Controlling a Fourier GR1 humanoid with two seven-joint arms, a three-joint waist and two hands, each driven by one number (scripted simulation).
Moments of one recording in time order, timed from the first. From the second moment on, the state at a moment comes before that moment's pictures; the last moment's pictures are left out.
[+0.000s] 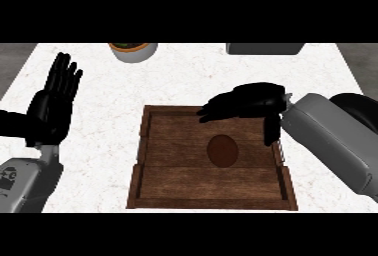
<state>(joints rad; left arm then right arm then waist) -0.30 0.39 -0.10 -1.49 0.36 0.28 -0.03 -0.92 -0.52 0.78 -1.03 0.48 0.42 -0.74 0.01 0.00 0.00</state>
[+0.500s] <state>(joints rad) -0.30 0.36 -0.08 -1.49 0.32 0.27 -0.01 -0.82 -0.49 0.76 -1.08 0.55 0.38 -0.79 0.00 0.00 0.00</state>
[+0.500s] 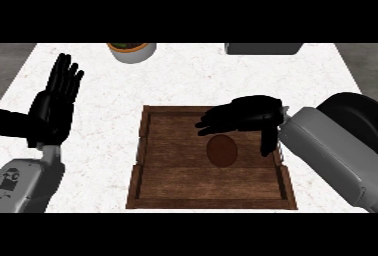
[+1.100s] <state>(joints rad) -0.28 0.33 -0.03 -1.50 0.28 0.22 0.00 -0.75 -0.35 0.71 -1.05 0.74 0.38 -0.71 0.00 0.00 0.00</state>
